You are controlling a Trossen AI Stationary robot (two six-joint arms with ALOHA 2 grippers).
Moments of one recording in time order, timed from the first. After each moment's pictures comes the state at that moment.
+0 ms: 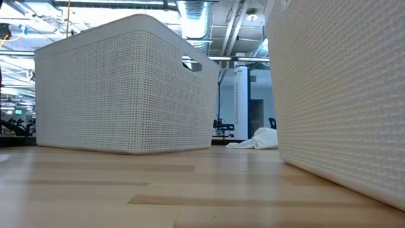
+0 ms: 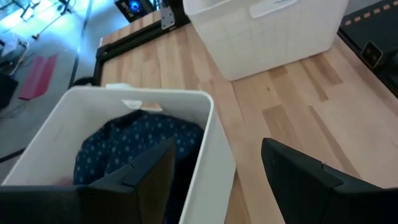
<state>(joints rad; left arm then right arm) -0.70 0.92 1.25 -1.03 -0.66 -0.06 0.27 1.81 2.25 -1.57 0.64 0.36</state>
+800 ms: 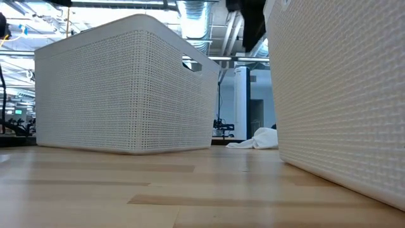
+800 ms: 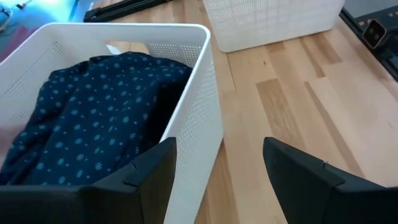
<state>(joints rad) -0.78 0.68 0.95 -1.01 -0.69 -0.26 -0.20 1.77 1.95 -1.38 0.20 0.04</state>
